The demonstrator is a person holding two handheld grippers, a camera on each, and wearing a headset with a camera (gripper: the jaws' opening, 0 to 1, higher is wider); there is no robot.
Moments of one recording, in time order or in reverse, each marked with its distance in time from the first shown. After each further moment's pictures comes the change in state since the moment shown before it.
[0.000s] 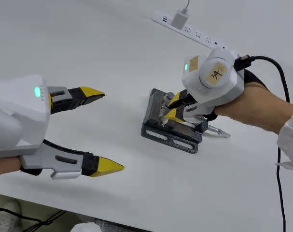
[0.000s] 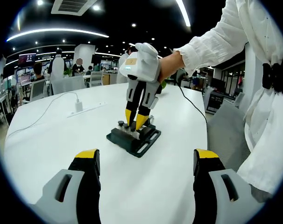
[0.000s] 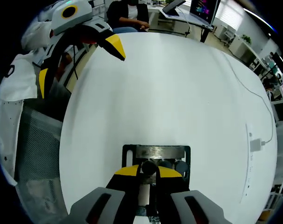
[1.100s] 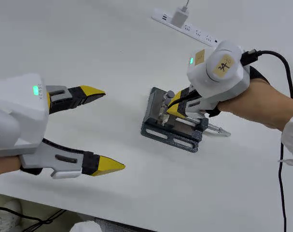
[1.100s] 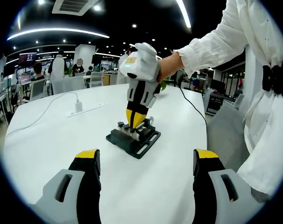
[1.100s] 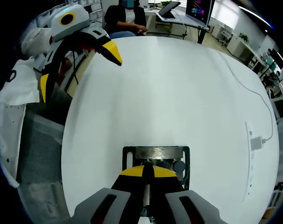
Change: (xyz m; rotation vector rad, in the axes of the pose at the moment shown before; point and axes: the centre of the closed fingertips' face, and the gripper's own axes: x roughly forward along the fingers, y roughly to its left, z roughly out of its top) left arm 0.000 0.000 0.003 -0.010 -0.012 -0.001; right arm -0.007 0.004 0.007 0.023 -0.032 0.015
